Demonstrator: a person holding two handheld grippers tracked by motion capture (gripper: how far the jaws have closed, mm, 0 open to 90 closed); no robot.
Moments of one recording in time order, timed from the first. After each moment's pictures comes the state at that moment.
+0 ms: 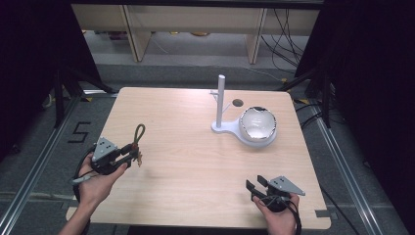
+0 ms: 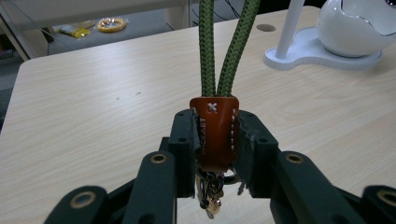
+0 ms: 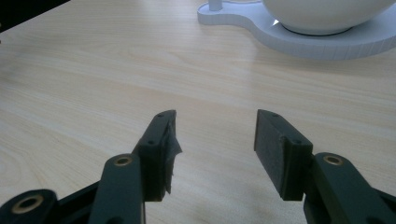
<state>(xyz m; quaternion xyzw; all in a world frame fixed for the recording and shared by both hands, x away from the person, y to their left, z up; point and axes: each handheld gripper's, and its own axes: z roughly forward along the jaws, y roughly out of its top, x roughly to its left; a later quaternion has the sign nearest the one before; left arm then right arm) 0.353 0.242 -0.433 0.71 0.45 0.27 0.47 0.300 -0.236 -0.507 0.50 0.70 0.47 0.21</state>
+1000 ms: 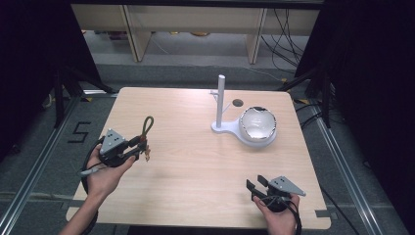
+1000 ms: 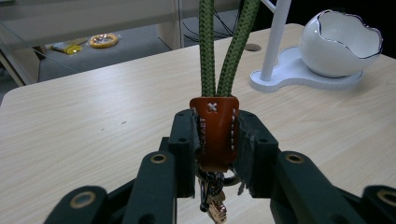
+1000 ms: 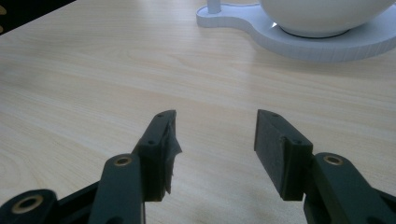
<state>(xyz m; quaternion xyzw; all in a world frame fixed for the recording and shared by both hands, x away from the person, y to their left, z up) 0.366 0.219 -0.415 0.71 0.43 0.27 0.48 0.299 -0.237 -0.507 0.50 0.70 0.47 0.22</state>
